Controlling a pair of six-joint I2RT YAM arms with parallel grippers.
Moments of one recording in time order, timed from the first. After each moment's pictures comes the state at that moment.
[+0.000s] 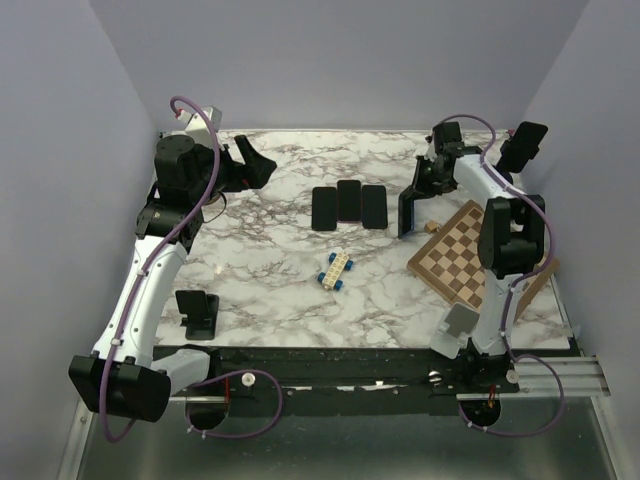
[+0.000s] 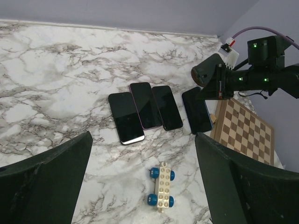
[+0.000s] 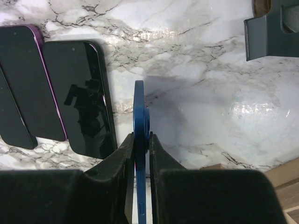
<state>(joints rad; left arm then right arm) -0.16 1.16 1.24 -0.31 0.35 -0.40 0.10 2.10 1.71 -0.68 -0.21 0.27</state>
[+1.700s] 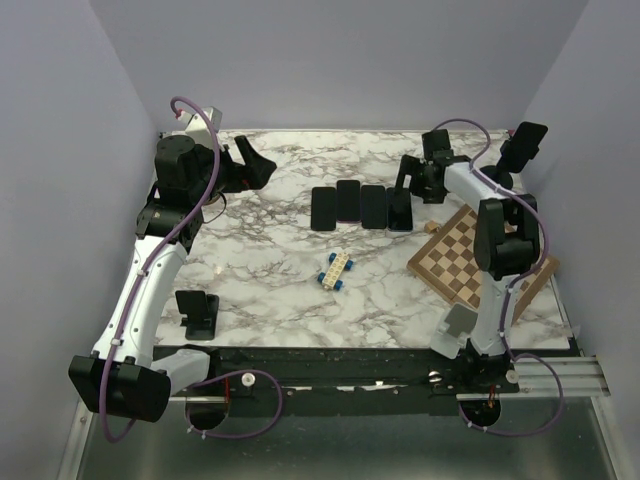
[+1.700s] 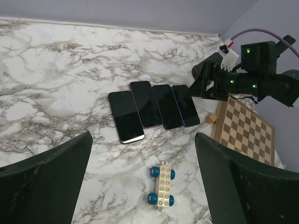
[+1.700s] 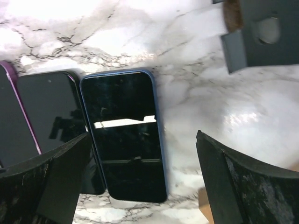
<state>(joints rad) -0.16 1.16 1.24 -0.32 0.35 -0.40 0.15 2.11 1.62 -0.49 -0.08 0.36</state>
